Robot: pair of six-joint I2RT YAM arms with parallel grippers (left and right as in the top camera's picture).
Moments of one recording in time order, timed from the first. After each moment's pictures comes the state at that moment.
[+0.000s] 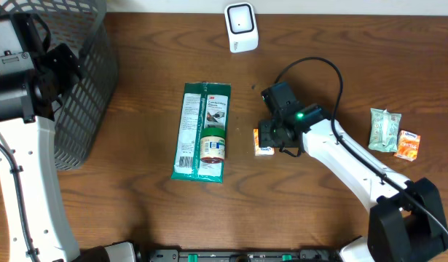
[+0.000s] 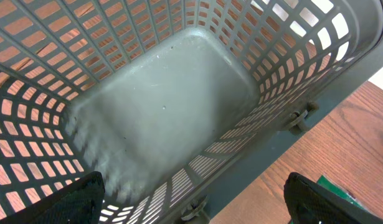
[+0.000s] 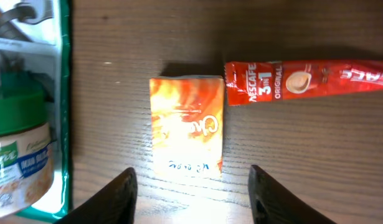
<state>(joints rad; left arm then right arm) 0.23 1.47 1.73 -1.13 -0.22 -0.35 0.50 1.65 1.13 -0.75 0.00 0.48</state>
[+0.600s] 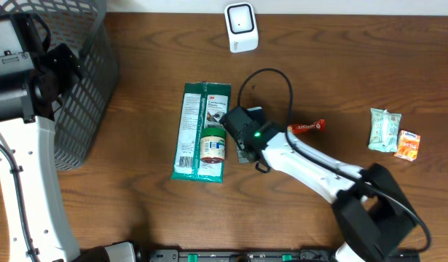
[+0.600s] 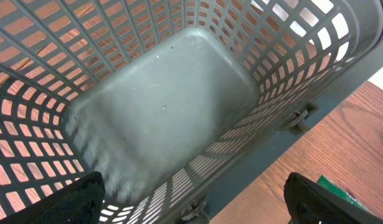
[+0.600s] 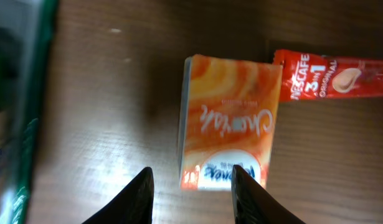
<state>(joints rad) 0.23 1.47 1.73 -1.13 -0.22 -0.35 0.74 1.80 1.14 -0.70 0.30 0.56</state>
